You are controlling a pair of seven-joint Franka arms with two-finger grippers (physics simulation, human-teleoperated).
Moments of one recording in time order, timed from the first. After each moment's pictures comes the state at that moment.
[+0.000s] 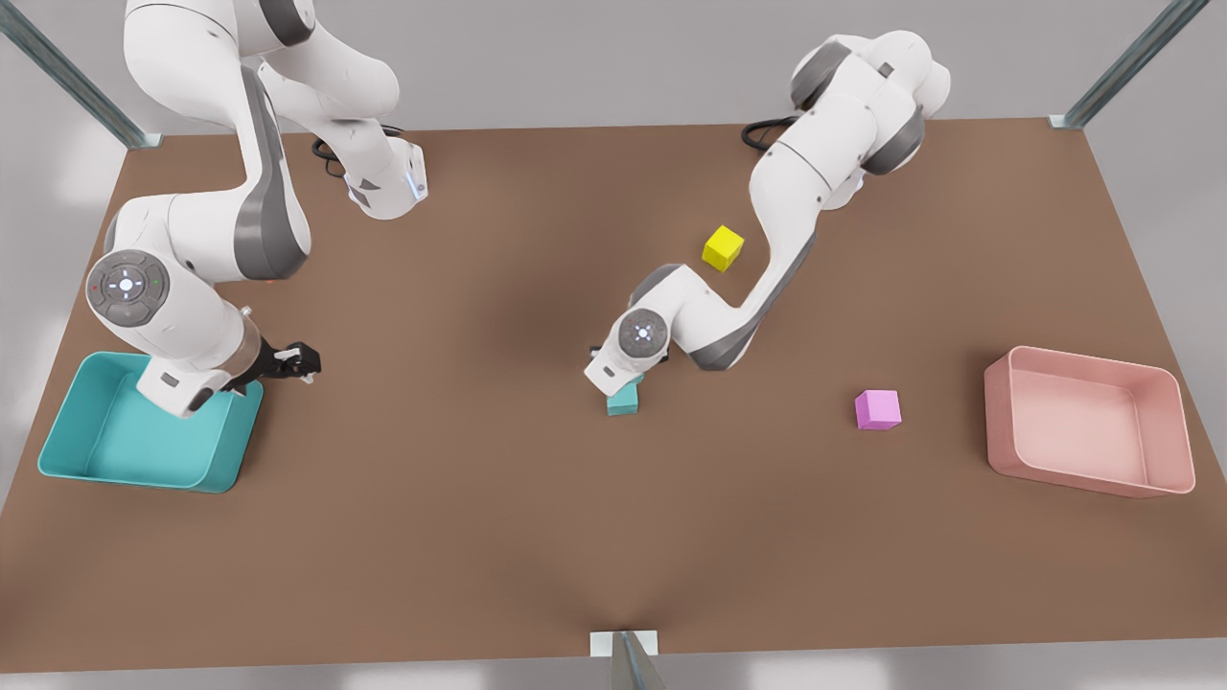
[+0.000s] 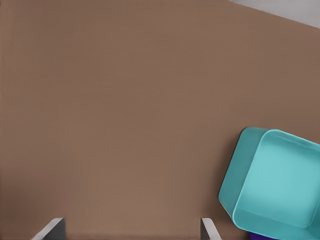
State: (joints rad) left arm -0.44 0.79 -0.40 -1.34 0.07 1.93 -0.80; right arm -0.02 0.24 0.16 -1.45 -0.14 1.61 -0.08
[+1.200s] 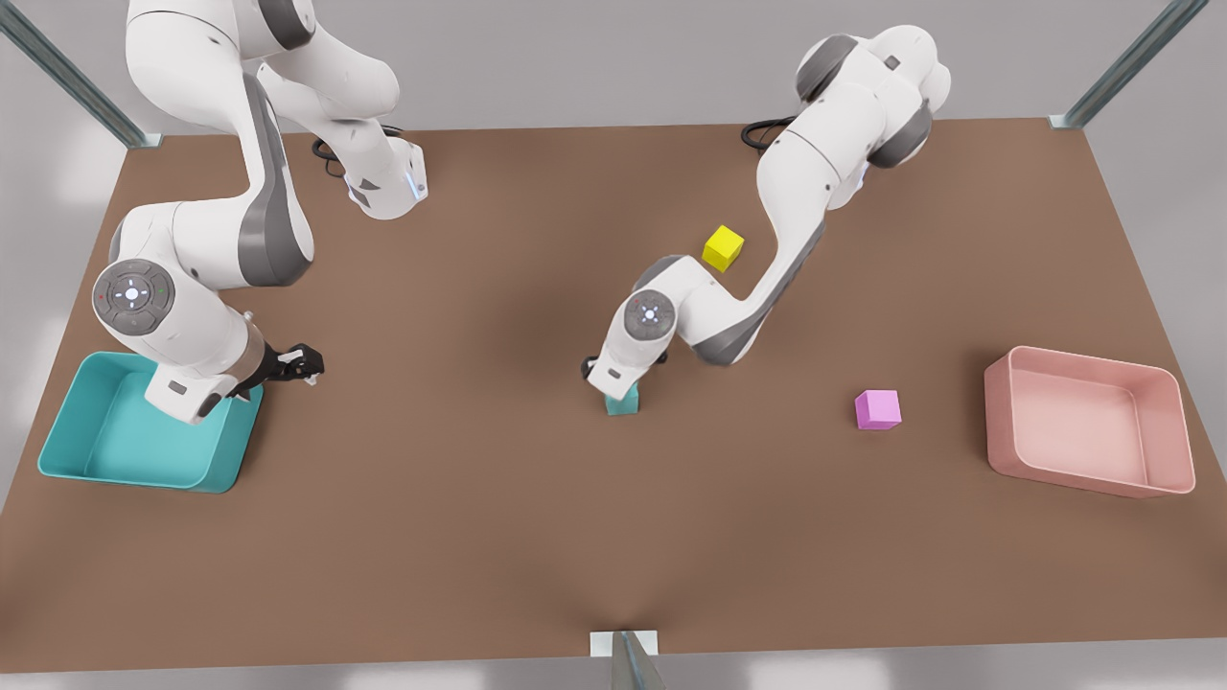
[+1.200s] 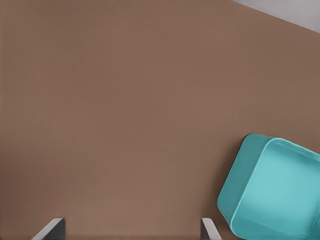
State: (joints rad) left arm -0.42 0.74 -0.43 -1.30 0.12 1.97 -1.01; right arm -0.02 0.26 0.16 -1.45 -0.14 1.62 -0.14
